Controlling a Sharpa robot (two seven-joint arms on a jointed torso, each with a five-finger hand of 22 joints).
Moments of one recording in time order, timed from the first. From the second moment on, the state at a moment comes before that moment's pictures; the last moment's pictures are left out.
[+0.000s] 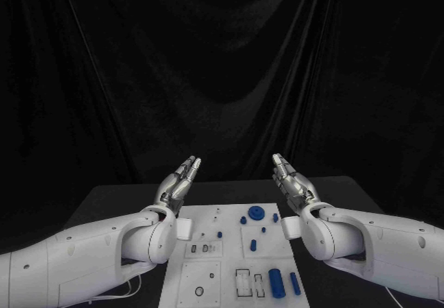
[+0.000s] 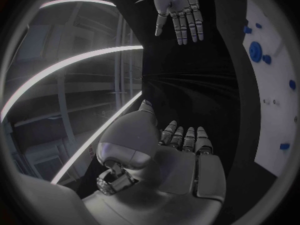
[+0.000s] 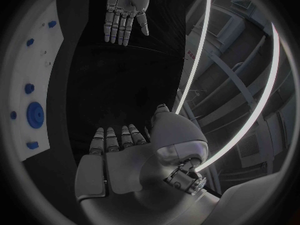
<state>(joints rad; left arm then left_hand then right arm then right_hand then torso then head) 1.16 -0.77 -0.15 1.55 0.12 -0.52 0.58 1.14 0.27 -0.28 0.28 0.19 0.15 -0.04 0.02 0.02 0.00 -0.08 0.01 0.00 0.00 -0.03 0.00 0.00 0.06 0.00 -0.03 0.01 0.00 1.19 -0.78 -0.19 1.56 0.13 -0.55 0.53 0.91 0.25 -0.35 0.28 0.25 0.03 -0.14 0.00 0.01 0.00 -0.19 0.00 0.00 0.00 -0.03 0.00 0.00 0.14 0.00 -0.03 0.00 0.00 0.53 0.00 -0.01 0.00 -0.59</state>
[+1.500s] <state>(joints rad) 1.21 -0.78 -0.21 1.45 0.07 -0.07 0.67 1.18 0.28 -0.29 0.29 0.19 0.18 -0.03 0.02 0.02 0.00 -0.07 0.01 0.00 0.00 -0.03 0.00 0.00 0.06 0.00 -0.03 0.01 0.00 1.25 -0.77 -0.21 1.44 -0.11 -0.24 0.45 1.11 0.18 -0.30 0.27 0.33 0.21 0.00 0.05 0.03 0.04 0.07 0.02 0.01 0.13 0.22 0.04 0.03 0.15 0.27 0.30 0.11 0.05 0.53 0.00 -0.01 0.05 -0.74</state>
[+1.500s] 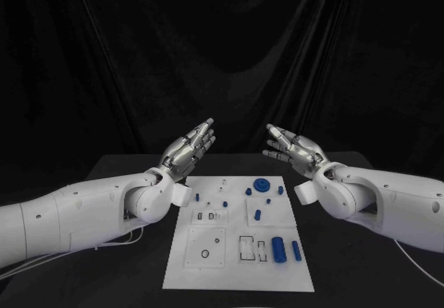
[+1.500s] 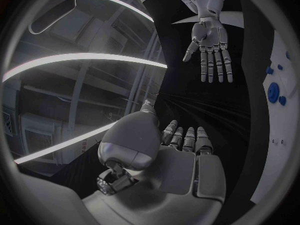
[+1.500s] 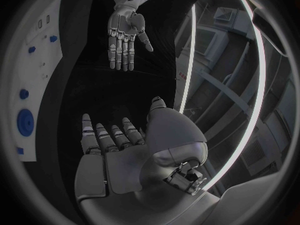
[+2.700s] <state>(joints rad) 1.26 -1.00 -0.21 1.60 -0.23 -0.11 0.68 1.32 0.28 -0.26 0.29 0.39 0.26 0.04 0.03 0.03 0.00 0.00 0.01 0.00 0.00 0.00 0.00 0.00 0.16 0.00 0.10 0.01 0.00 1.48 -0.78 -0.21 1.52 -1.61 -0.08 -0.02 1.43 0.06 0.01 -0.08 0.20 0.84 0.06 0.14 0.12 0.94 0.07 0.14 0.07 1.47 -0.04 0.52 0.39 0.17 1.44 0.06 0.48 0.24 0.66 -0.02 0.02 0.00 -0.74</state>
